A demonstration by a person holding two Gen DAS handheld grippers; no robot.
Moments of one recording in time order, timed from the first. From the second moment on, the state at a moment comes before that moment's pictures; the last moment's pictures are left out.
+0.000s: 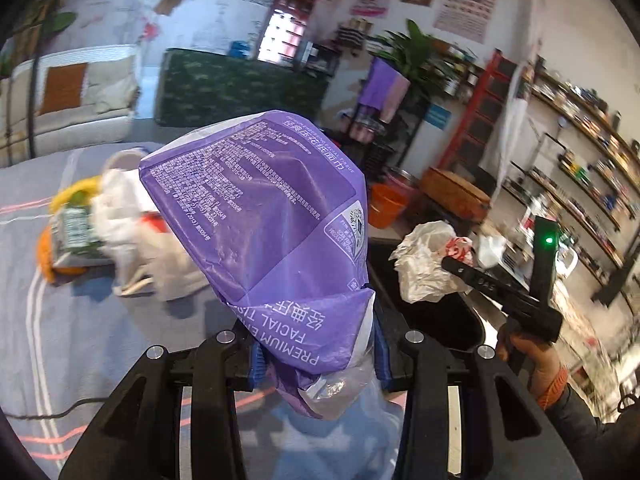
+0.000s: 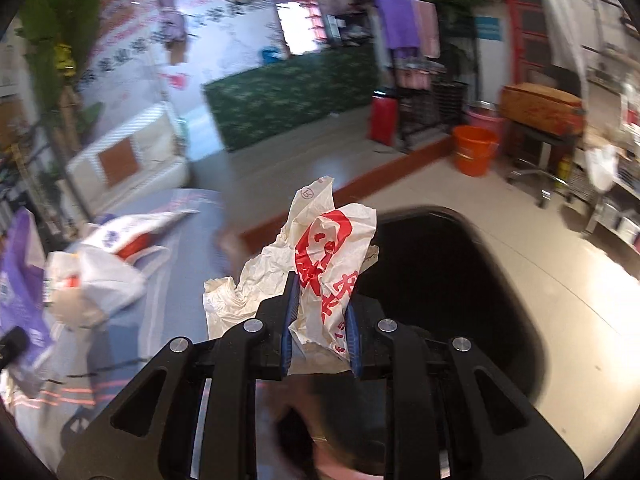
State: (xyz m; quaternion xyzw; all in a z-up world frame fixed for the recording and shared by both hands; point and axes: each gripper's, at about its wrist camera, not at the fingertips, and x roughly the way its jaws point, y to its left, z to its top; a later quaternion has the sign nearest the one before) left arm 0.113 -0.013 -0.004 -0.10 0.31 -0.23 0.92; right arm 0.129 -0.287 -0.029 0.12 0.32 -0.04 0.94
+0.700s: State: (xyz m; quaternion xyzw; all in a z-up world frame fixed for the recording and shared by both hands) left arm 0.148 -0.127 -0.039 -0.01 0.38 -0.37 0.85; right arm 0.123 -0.361 -0.064 0.13 0.35 -0.17 0.91
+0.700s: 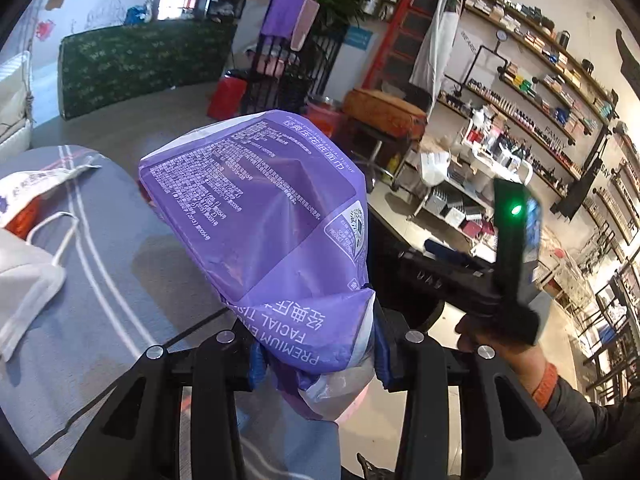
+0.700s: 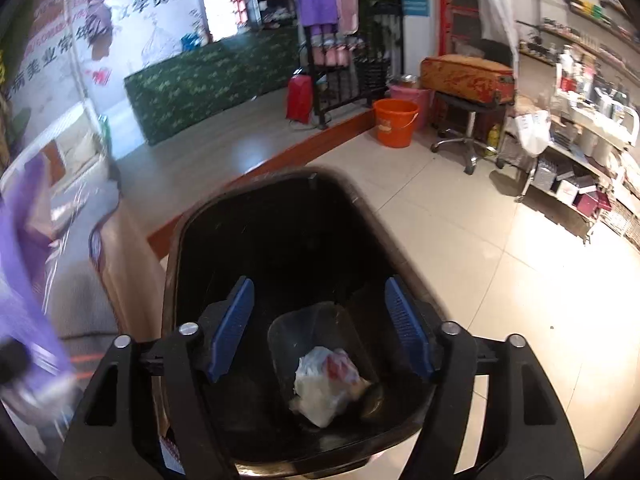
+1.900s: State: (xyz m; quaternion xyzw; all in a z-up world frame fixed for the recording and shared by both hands) left arm 0.163 -0.147 -0.030 0.02 0.37 -0.37 0.85; right arm 0.107 -0.398 -0.043 0.16 0.30 -0.22 0.91
